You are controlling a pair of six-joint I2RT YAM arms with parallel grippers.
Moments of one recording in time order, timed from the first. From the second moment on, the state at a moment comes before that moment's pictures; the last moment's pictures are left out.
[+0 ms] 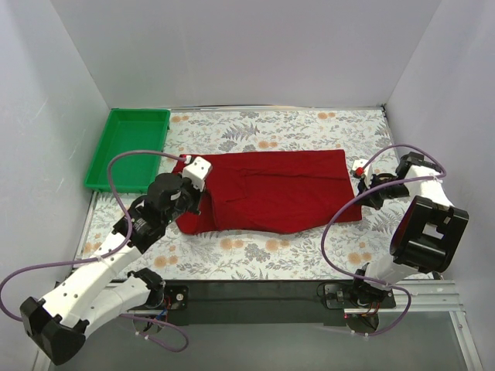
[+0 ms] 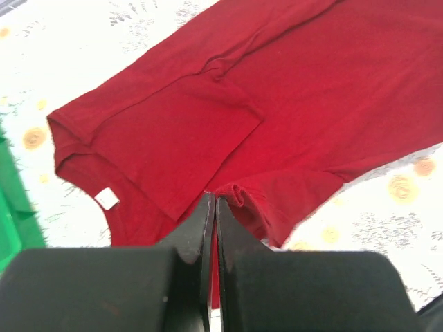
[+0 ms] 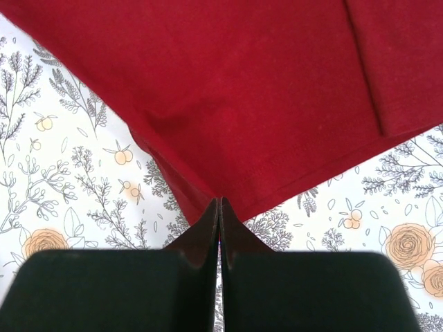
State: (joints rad) left arm -0.65 0.83 0.79 -0.38 -0.11 0.07; right arm -0.36 1.54 1.05 -1.05 -0.78 -1.53
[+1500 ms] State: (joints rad) left arm -0.33 1.16 0.95 -0.26 0.21 0.18; right arm -0.37 1.71 1.18 -0.95 -0.86 -1.26
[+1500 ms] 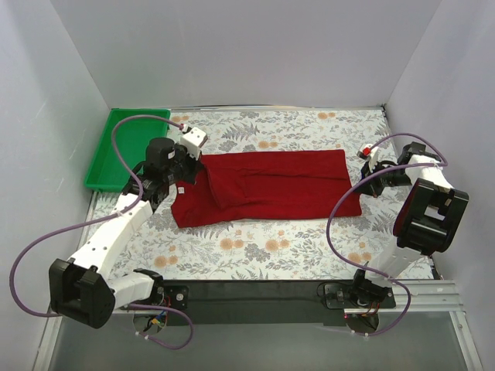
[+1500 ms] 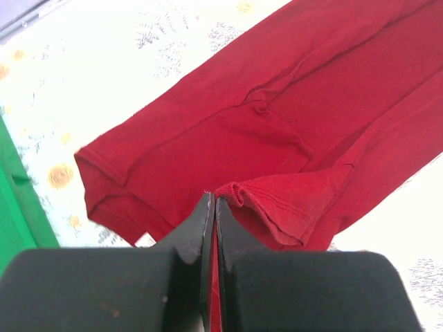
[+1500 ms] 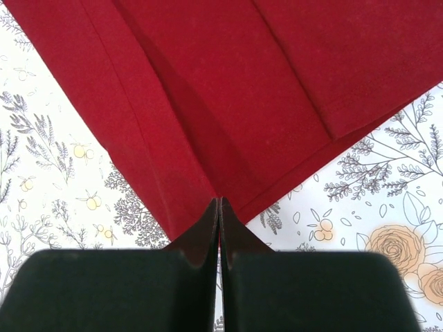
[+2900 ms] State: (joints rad) left arm -0.29 1.29 0.97 -0.02 0.35 0.39; right arm -0.34 1.83 1.27 -0.84 -0.84 -1.10
